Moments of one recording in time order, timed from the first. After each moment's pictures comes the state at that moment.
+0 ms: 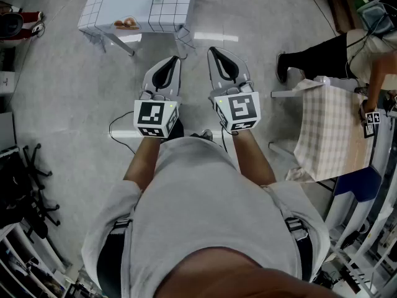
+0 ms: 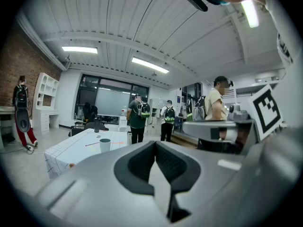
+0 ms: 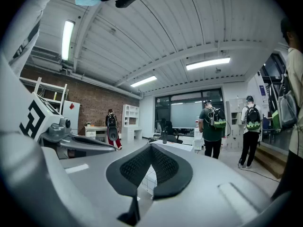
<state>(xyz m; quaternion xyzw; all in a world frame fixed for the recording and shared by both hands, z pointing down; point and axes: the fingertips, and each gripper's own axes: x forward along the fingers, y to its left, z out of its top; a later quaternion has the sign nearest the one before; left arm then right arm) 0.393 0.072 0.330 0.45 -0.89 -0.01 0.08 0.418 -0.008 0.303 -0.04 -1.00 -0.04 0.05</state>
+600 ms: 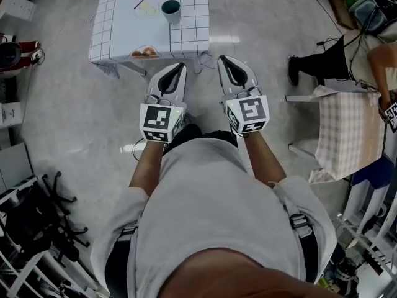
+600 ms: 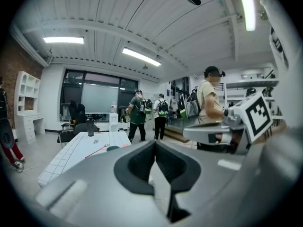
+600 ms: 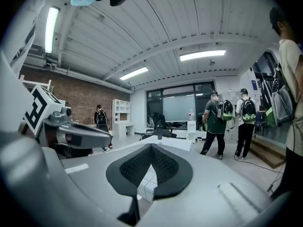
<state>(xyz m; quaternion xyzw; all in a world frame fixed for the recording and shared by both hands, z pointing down) 0.227 0.107 0.329 0.52 -0.85 0.05 0.10 0.265 0.017 0.327 0.01 -1.00 -0.01 0.08</state>
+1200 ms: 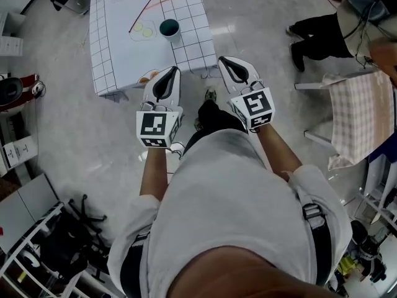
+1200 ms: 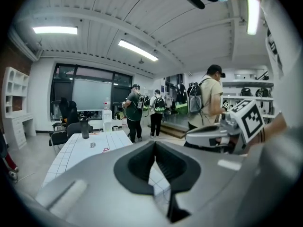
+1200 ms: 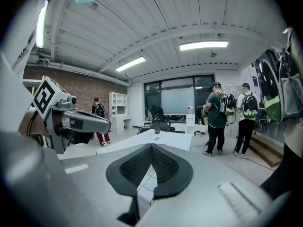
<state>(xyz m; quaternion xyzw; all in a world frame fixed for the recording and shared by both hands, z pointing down) 0.113 0.089 0.330 0.56 -0.82 0.07 0.12 0.170 -0.012 0.355 0.02 -0.99 0.00 0.14</state>
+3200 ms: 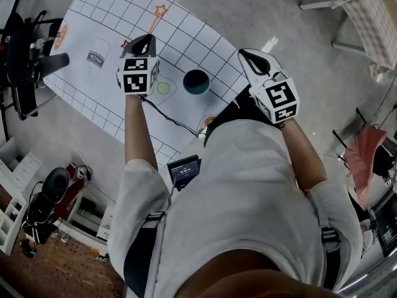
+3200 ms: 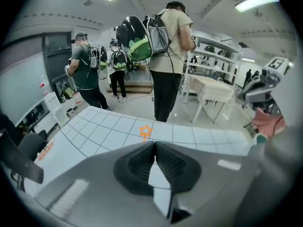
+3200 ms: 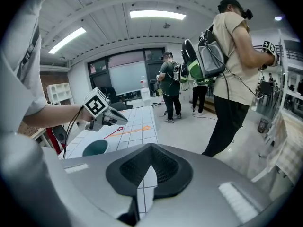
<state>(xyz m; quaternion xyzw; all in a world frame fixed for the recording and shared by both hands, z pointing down) -0.213 -0.146 0.541 0.72 -0.55 0.35 0.24 0.028 -0.124 0.477 0.29 -0.90 0.15 0.27</state>
